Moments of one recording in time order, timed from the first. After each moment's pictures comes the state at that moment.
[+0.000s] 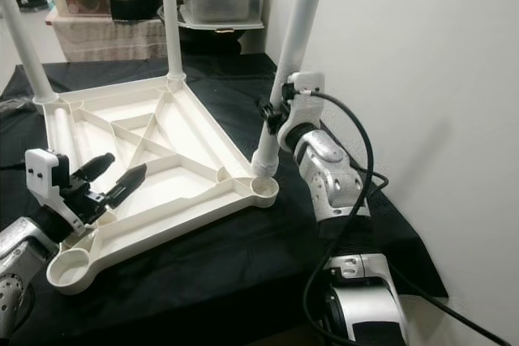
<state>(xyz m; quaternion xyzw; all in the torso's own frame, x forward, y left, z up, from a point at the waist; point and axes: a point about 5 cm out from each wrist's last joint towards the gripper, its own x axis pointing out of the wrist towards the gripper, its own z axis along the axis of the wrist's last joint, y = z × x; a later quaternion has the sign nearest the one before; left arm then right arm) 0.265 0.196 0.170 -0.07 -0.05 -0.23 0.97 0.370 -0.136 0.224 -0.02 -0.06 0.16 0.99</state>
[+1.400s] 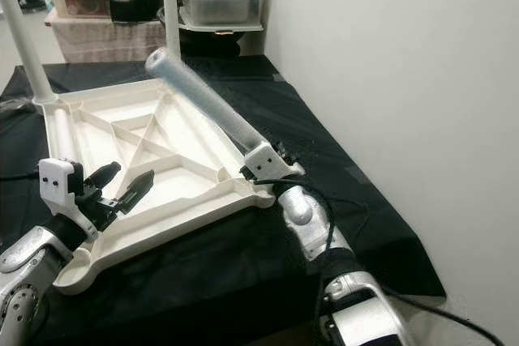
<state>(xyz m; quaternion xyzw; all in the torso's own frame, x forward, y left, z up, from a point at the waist) 0.265 0.189 0.168 -0.09 -0.05 -0.19 0.98 0.360 -0.124 0.140 -0.24 -0.13 0.14 0.95</state>
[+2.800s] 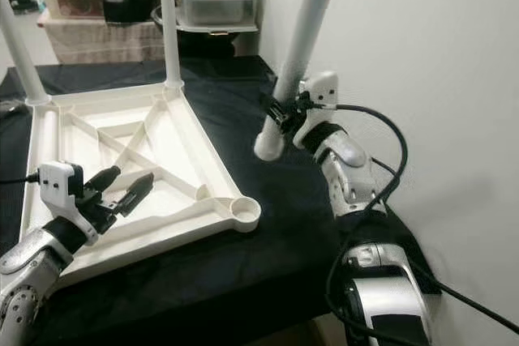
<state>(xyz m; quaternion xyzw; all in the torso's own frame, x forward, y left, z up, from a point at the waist) 0.262 0.190 0.160 -0.10 -0.03 -0.19 0.98 0.359 -0.156 0.230 -0.02 -0.15 0.37 0.92</state>
